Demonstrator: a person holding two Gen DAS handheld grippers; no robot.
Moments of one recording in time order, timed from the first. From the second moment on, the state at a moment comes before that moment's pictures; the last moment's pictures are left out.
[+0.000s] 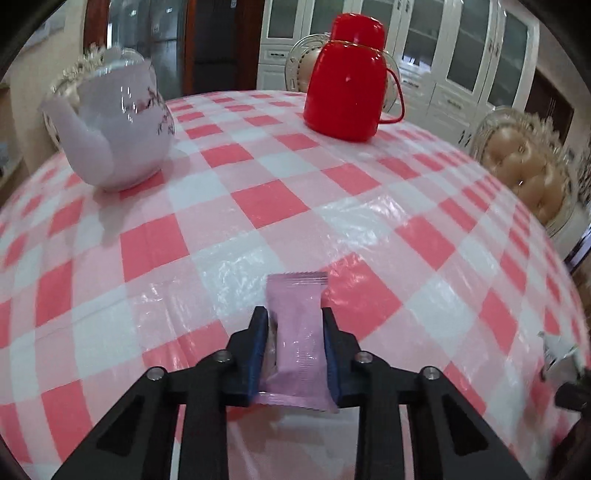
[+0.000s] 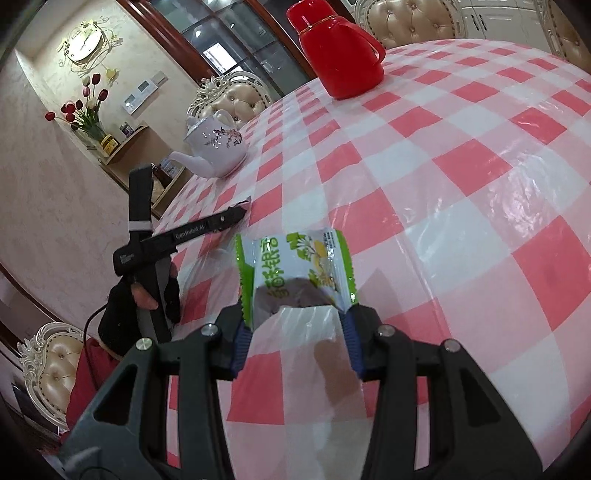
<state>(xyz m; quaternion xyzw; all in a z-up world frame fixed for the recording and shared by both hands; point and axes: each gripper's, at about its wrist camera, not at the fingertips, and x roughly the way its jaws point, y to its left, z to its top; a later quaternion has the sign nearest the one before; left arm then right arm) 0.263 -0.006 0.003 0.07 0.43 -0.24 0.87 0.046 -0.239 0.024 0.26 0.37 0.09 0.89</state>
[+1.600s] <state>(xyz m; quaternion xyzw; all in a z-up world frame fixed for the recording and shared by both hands) -0.040 0.097 0.041 -0.13 0.32 -0.04 0.94 -0.009 -0.165 0.029 0.23 0.37 0.22 0.87</state>
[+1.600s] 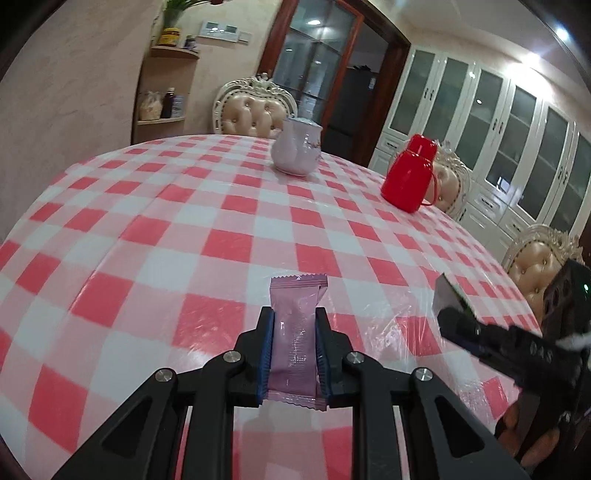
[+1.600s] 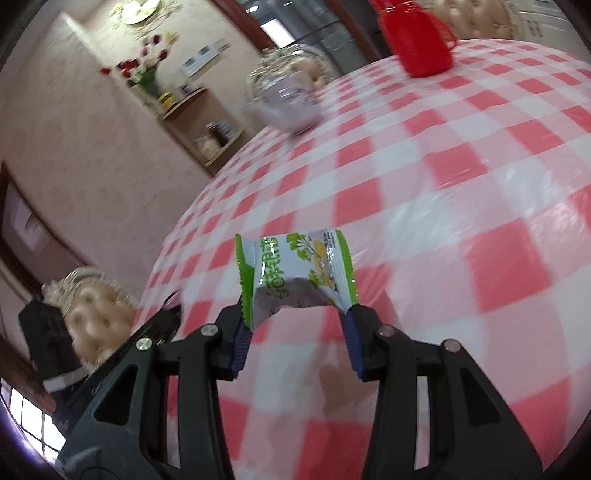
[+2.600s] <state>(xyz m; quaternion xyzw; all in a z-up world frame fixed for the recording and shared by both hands) -0.273 0.293 0.048 -0.16 0.31 0.22 0.91 -0.155 0.106 0.031 0.06 0.40 0.49 0.77</state>
